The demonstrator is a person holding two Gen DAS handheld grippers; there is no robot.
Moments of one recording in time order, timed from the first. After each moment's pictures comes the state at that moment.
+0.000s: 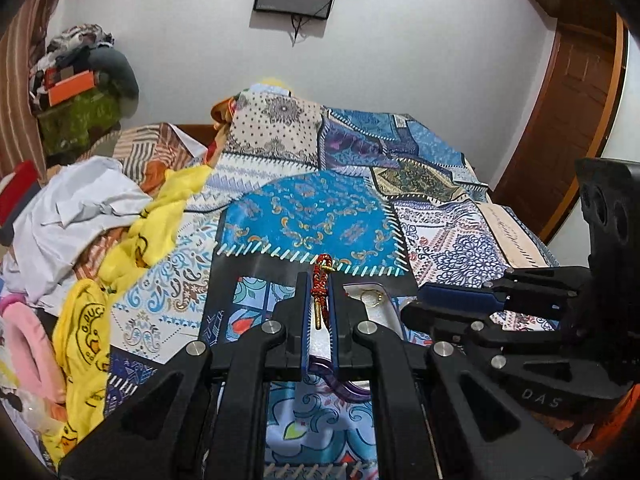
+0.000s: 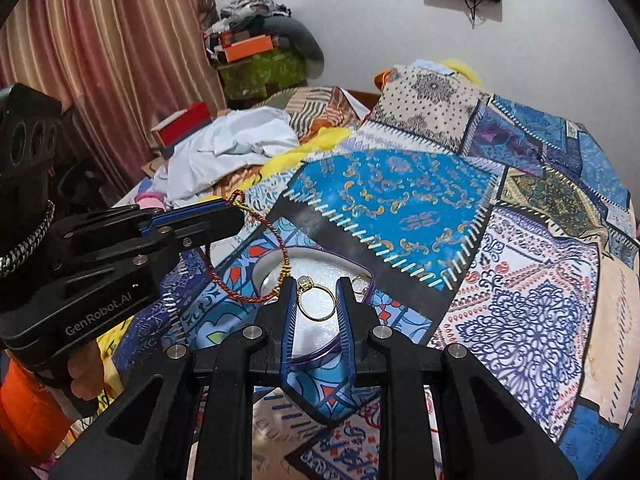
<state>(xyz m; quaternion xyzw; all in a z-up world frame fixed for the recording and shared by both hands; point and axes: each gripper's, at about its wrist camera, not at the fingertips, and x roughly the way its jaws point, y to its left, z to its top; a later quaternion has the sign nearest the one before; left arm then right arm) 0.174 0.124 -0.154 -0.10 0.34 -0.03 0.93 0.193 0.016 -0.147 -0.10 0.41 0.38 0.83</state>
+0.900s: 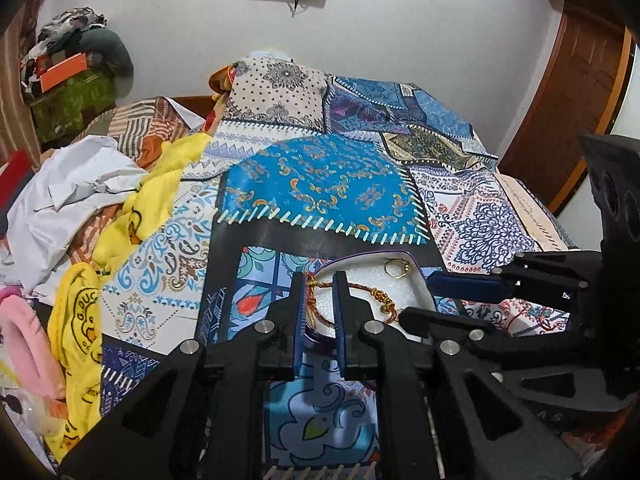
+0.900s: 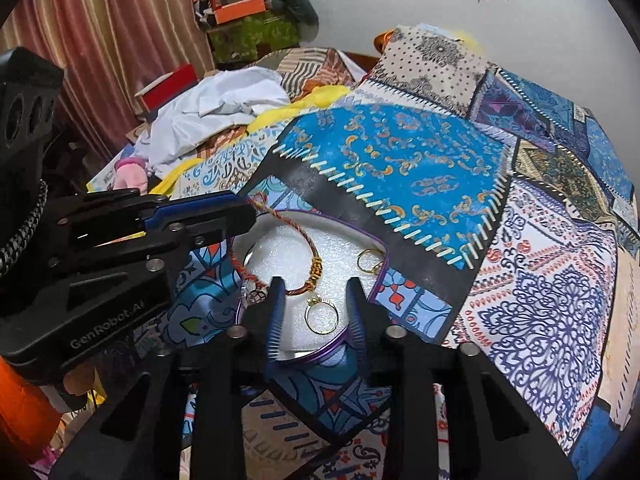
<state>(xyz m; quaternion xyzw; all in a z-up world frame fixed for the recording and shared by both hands) 0.184 0.132 -0.179 -0.09 0.38 -0.03 0.92 0.199 0.036 -0.172 -0.14 0.45 0.36 0.81</state>
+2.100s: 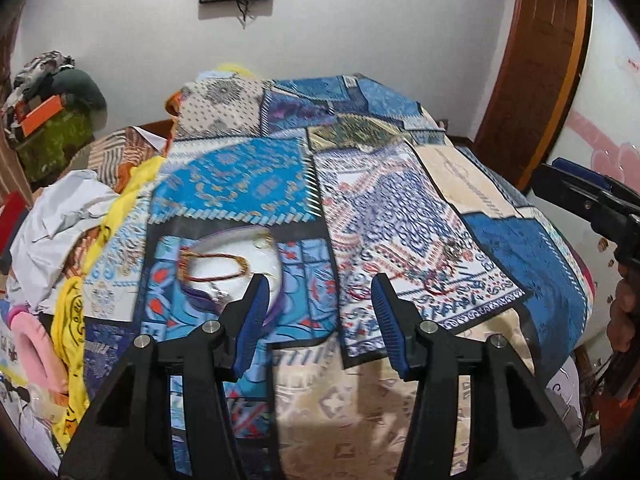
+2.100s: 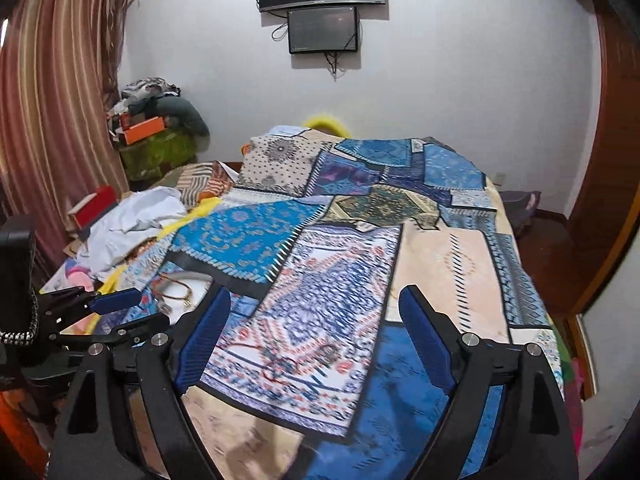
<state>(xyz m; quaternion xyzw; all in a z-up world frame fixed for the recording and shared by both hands) 0.139 0.015 -0.145 -0.03 0.39 -0.07 0.92 0.143 -0.137 -0.084 -0.04 0.31 0.19 0.93</state>
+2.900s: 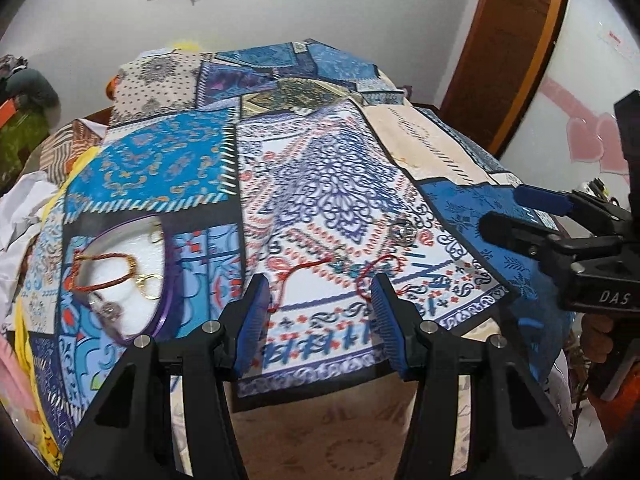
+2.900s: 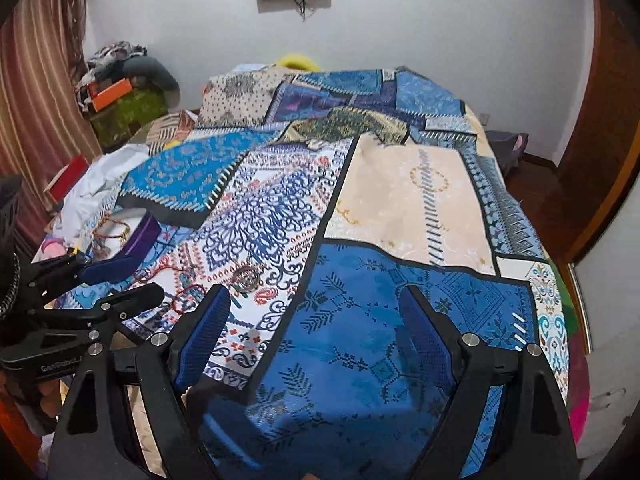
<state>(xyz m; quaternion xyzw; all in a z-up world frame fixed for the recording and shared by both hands) 0.175 -0.047 -0.180 -0.02 0.43 -0.14 0.89 0.167 -0.191 -0.141 -0.04 0.41 0.16 0.90</state>
